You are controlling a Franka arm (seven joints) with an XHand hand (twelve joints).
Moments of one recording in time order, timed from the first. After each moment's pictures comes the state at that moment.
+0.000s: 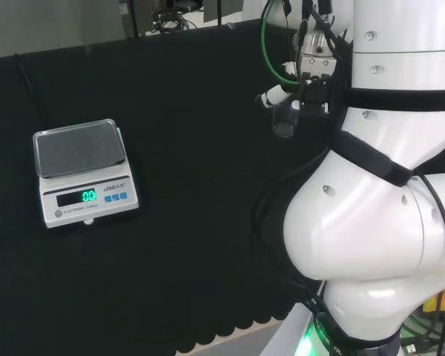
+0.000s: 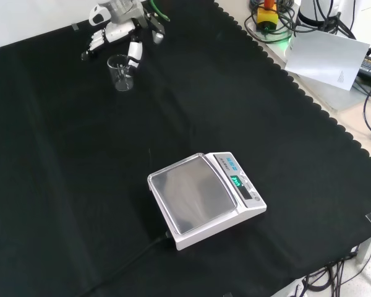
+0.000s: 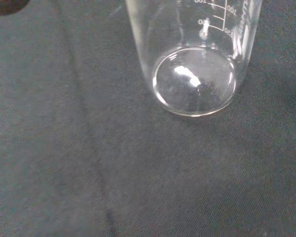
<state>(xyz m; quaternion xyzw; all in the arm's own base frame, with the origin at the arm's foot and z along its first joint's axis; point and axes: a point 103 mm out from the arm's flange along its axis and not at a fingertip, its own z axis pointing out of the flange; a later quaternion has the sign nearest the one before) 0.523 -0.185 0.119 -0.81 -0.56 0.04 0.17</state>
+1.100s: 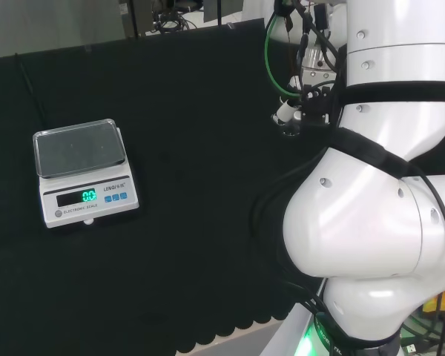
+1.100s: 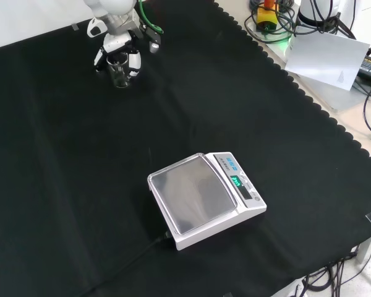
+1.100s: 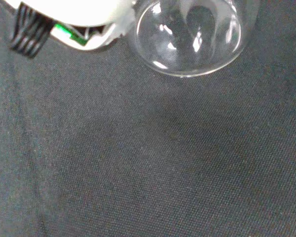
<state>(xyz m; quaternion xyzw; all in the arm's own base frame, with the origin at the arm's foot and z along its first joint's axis) 0.529 -0.202 0.080 -0.82 -0.54 0.06 0.18</state>
